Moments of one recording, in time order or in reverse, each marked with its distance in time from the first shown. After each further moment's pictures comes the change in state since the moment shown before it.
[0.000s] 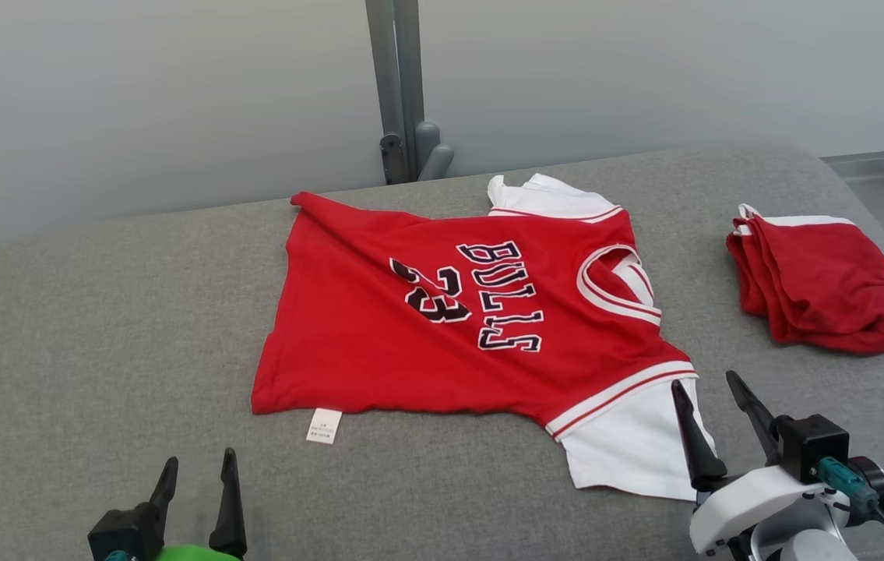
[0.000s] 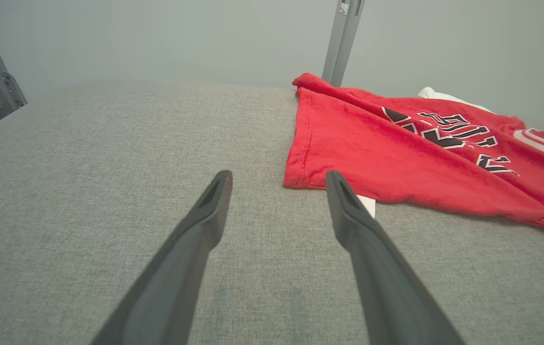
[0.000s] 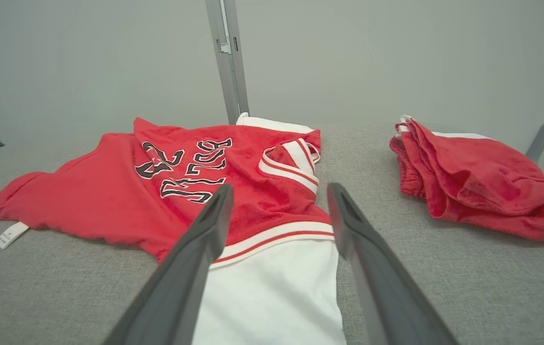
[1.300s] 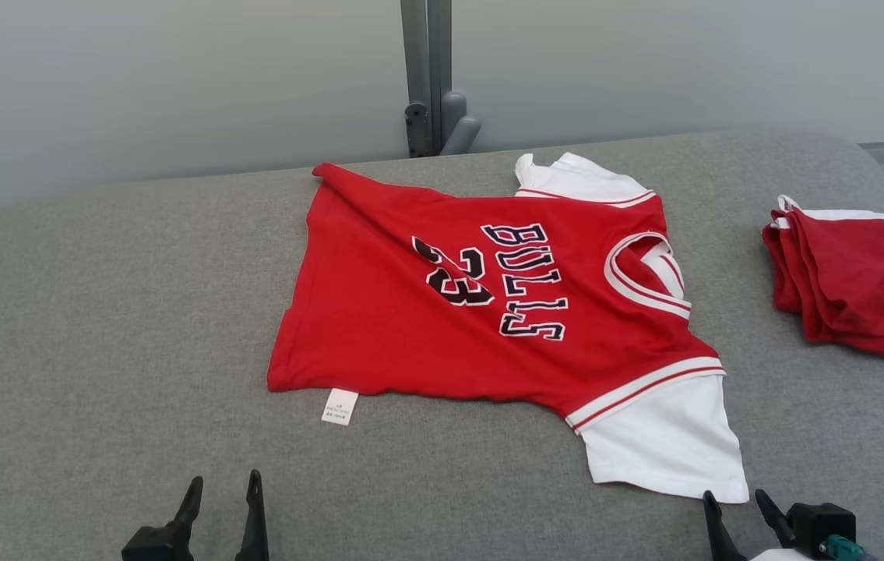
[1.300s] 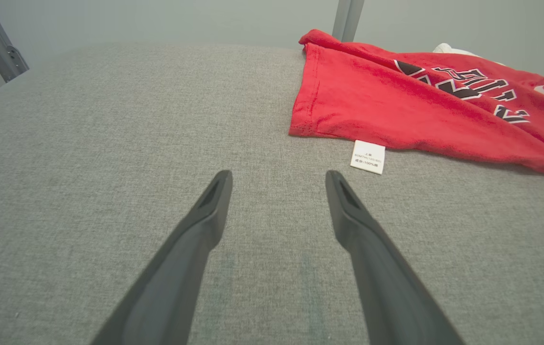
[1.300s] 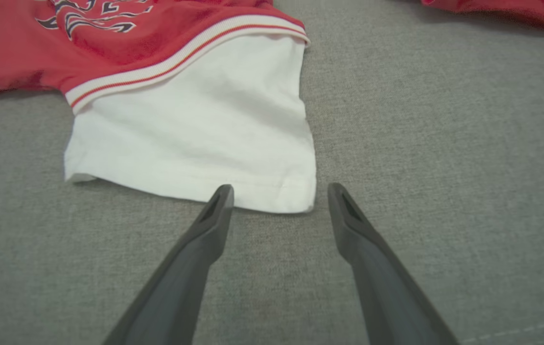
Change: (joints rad) left arm 0.048 0.000 -0.063 -0.020 0.023 0.042 0.000; right arm 0.076 0.036 -0.105 0.239 -0.016 0.000 0.000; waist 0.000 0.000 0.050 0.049
